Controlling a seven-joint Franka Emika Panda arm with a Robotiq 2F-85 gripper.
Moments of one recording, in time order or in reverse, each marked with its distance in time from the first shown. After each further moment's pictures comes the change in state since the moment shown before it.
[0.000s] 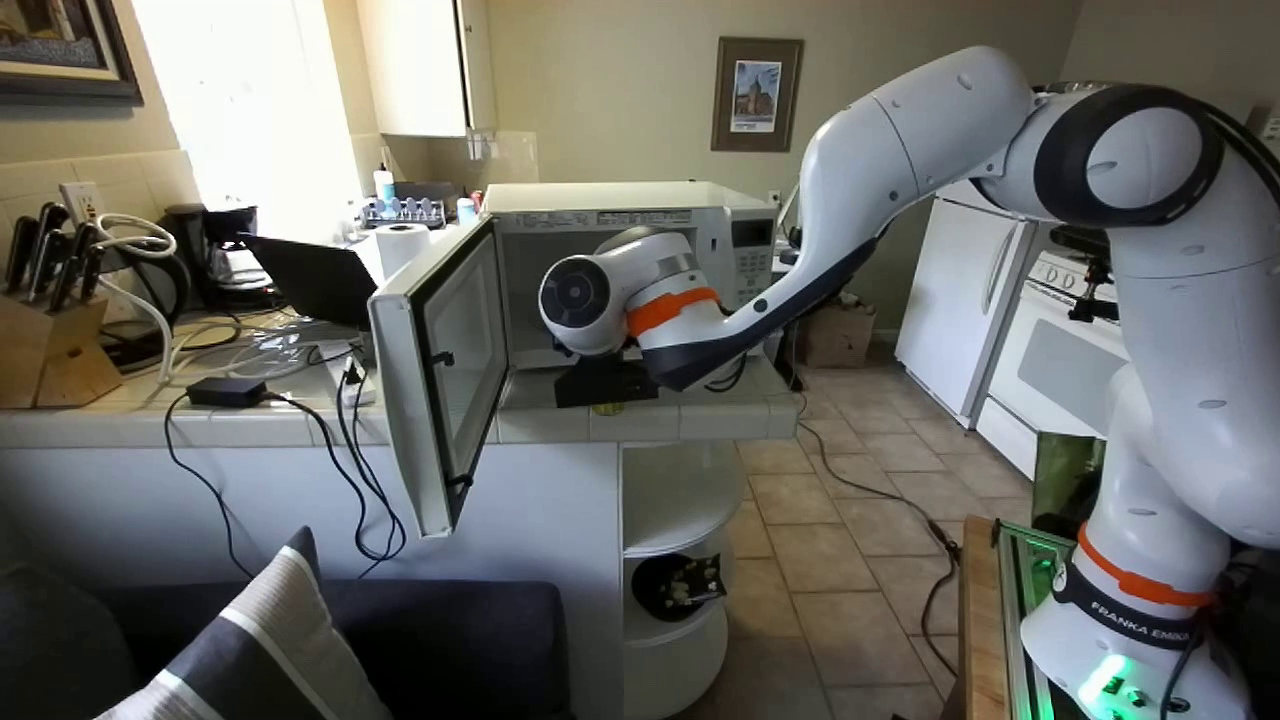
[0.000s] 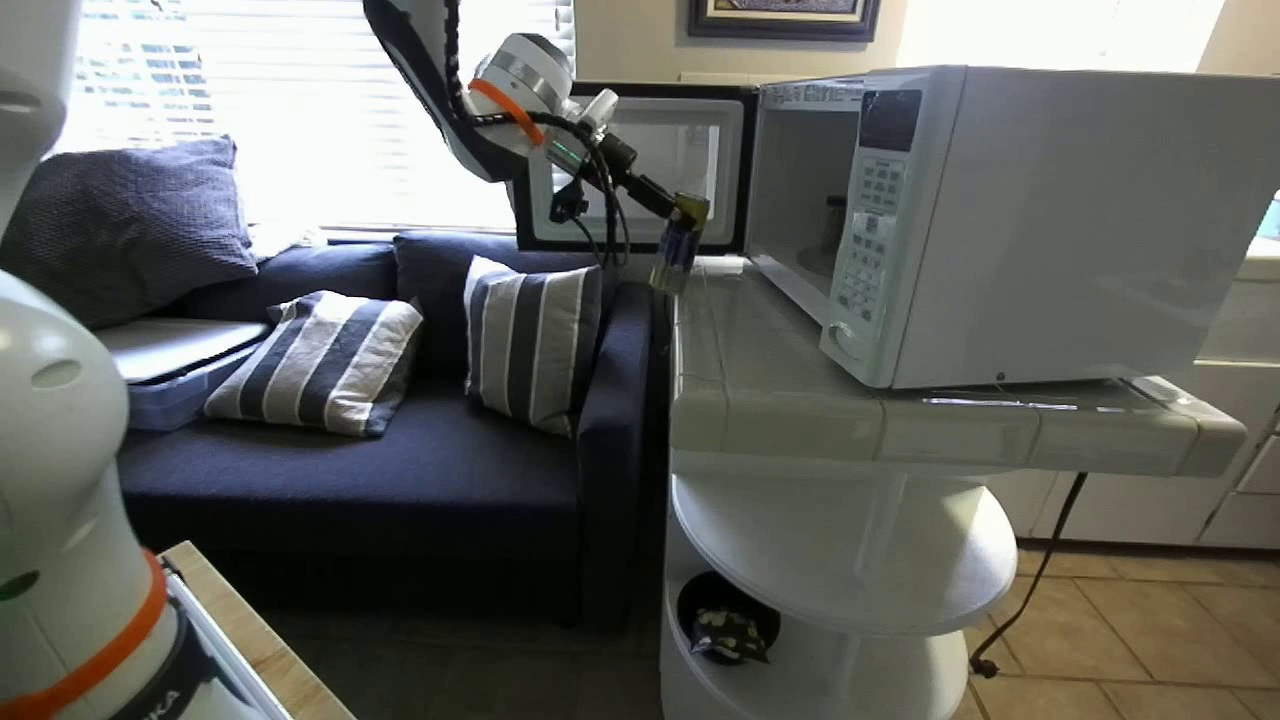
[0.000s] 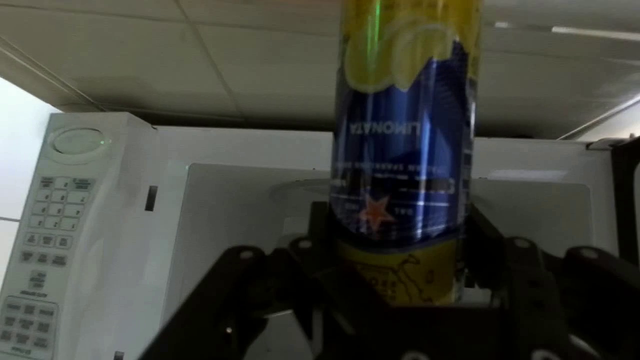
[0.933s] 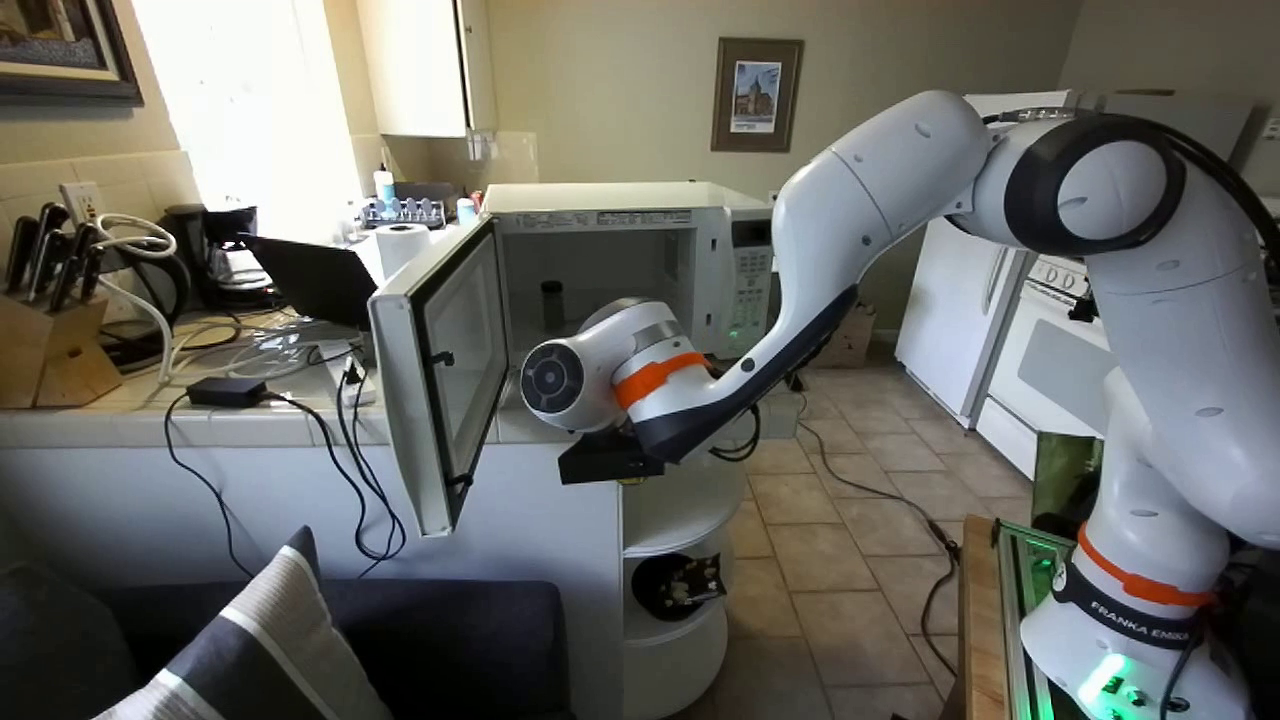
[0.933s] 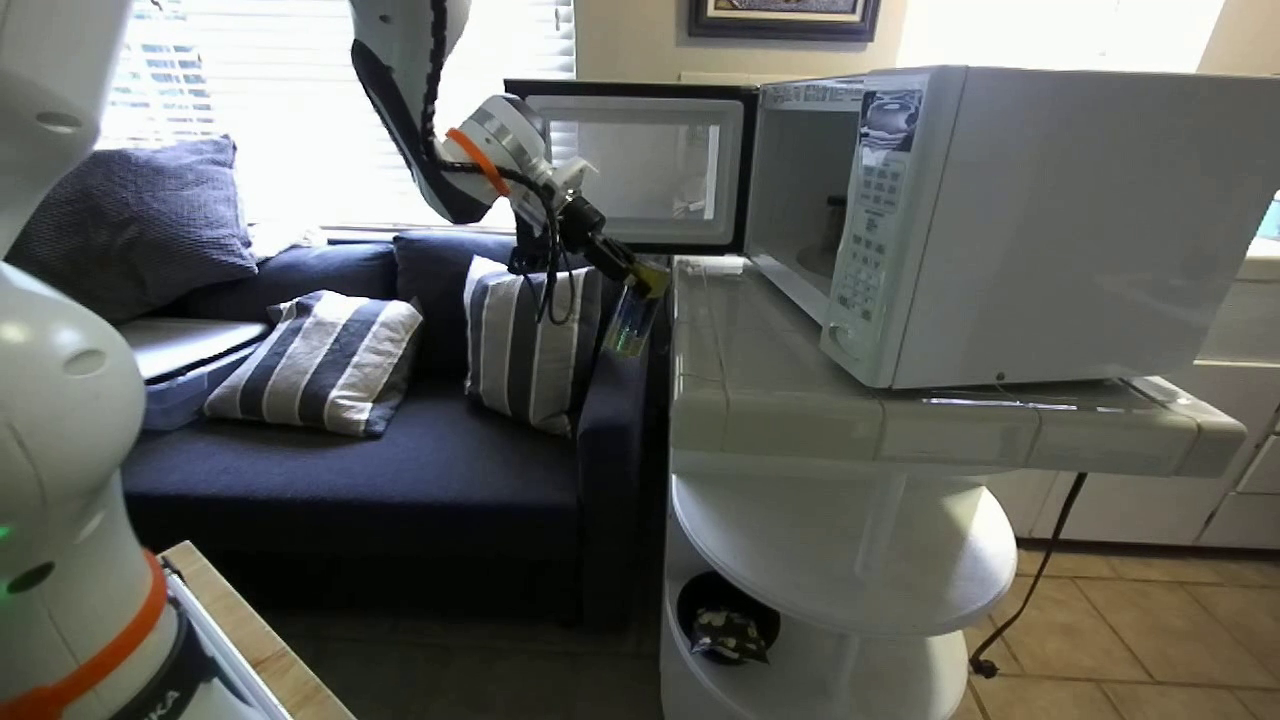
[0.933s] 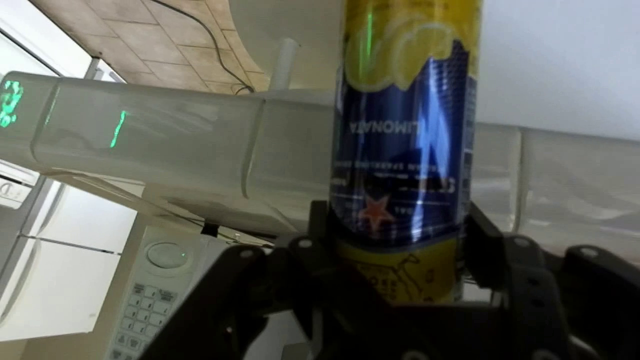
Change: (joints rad) arm 0.068 0.115 0.008 -0.014 0.130 -0.124 0.101
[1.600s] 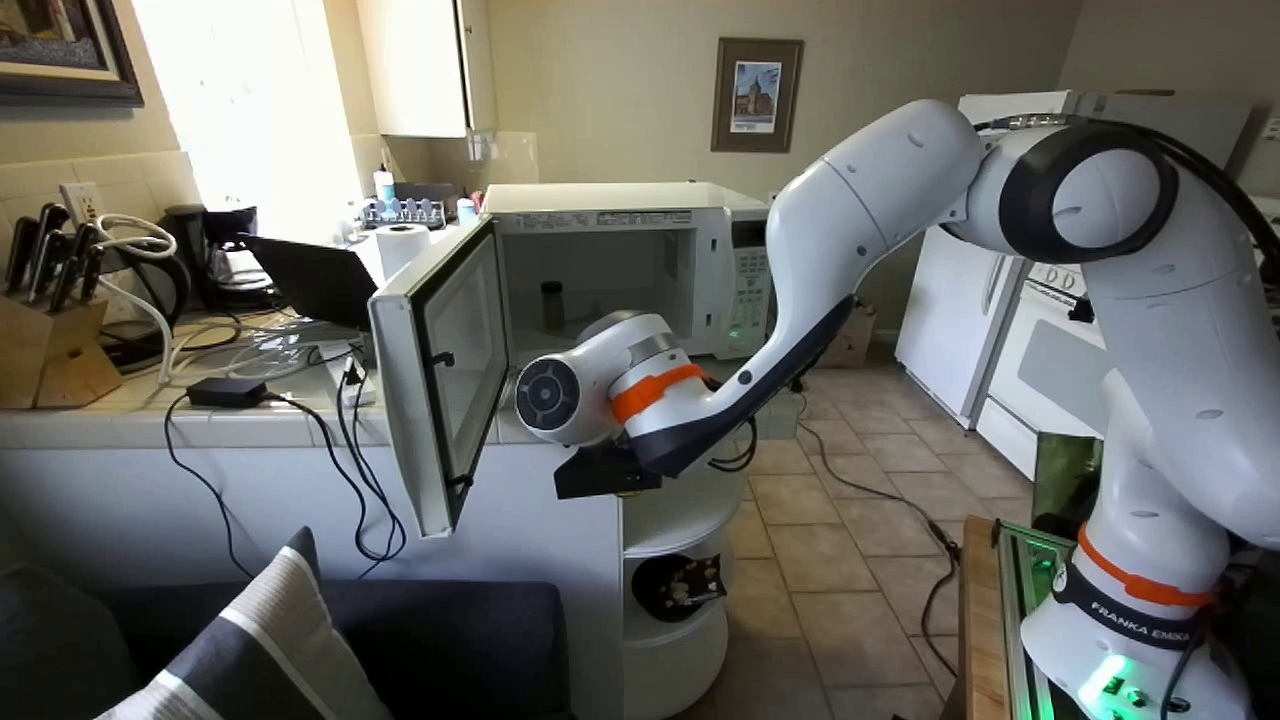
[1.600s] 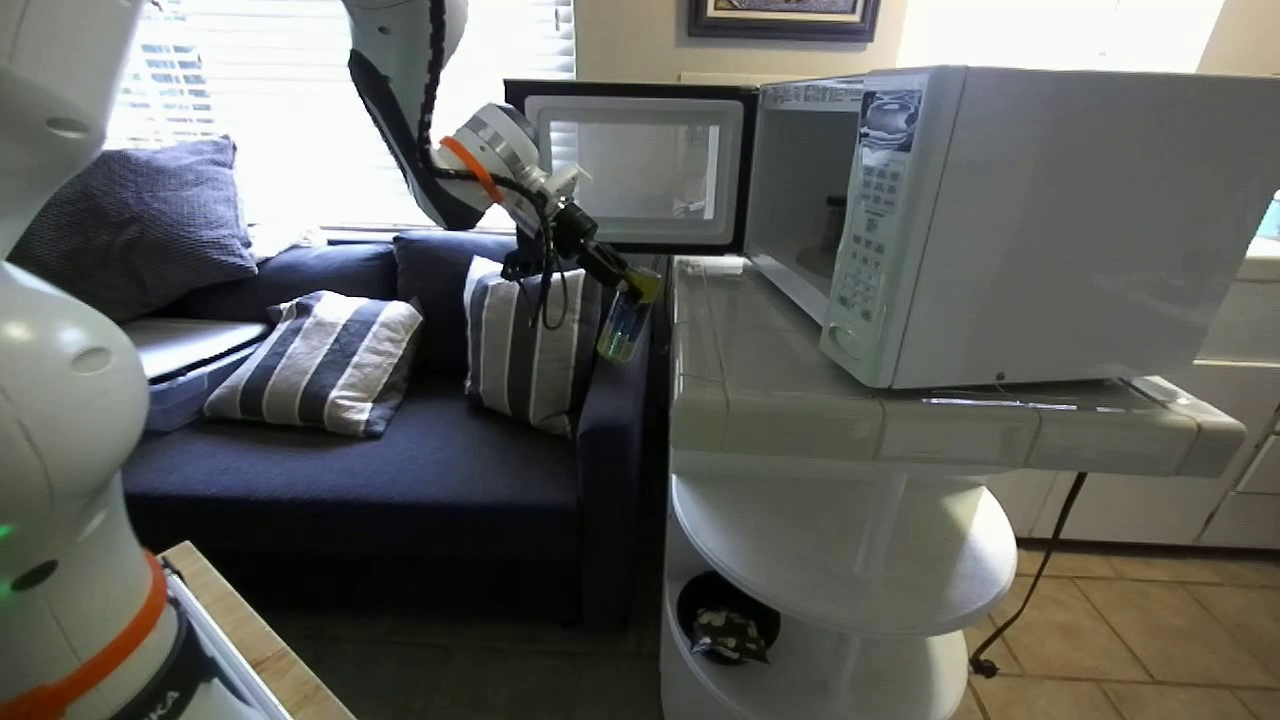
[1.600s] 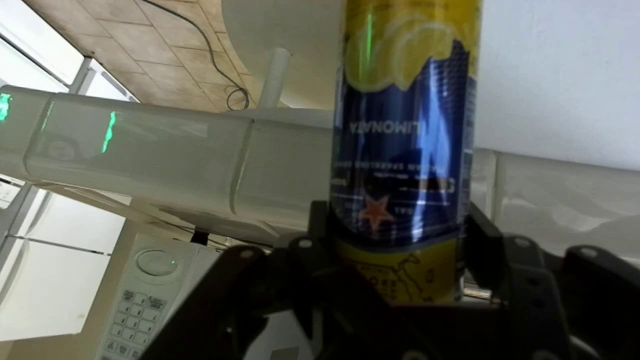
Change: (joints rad) arm 0.017 0.021 0.003 0.012 0.000 0.004 0.001
